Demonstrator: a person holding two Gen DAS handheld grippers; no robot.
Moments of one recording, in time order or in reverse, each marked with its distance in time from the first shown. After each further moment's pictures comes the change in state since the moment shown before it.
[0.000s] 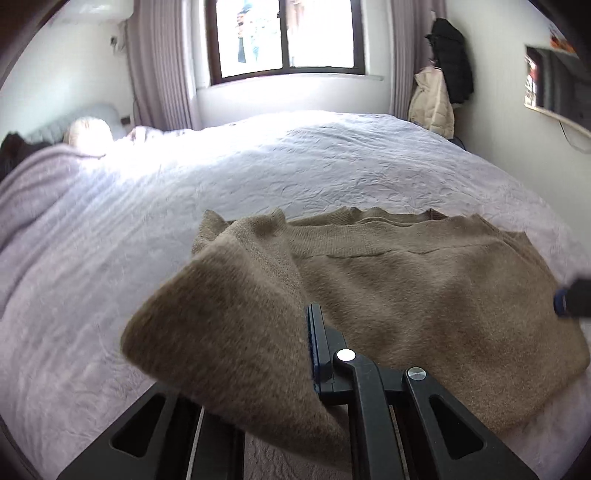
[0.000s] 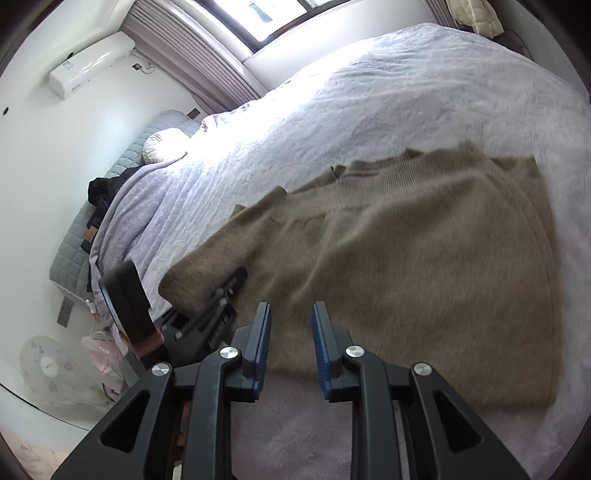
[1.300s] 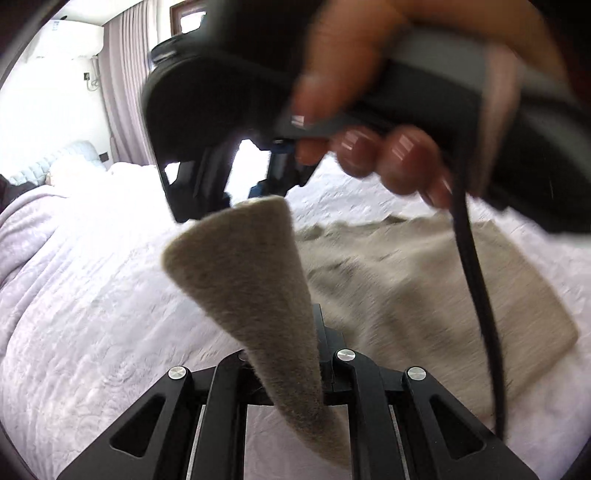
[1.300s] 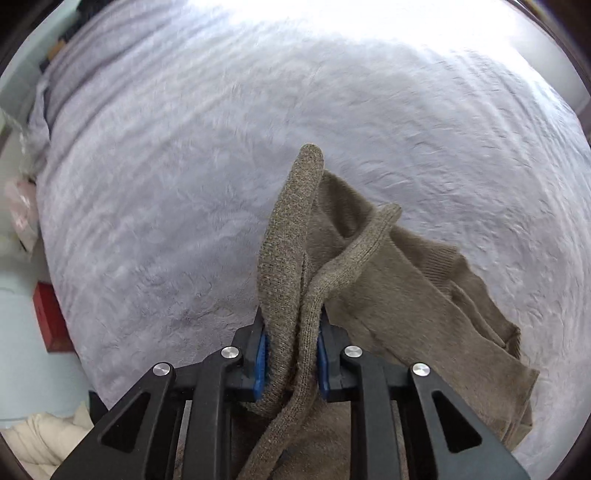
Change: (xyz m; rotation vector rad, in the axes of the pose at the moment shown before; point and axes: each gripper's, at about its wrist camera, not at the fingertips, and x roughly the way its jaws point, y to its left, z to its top) left arm -0.038 -0.024 0.004 0.103 -0.081 -0.074; right arm 0.192 0.112 0.102 -0.494 0.457 -0.261
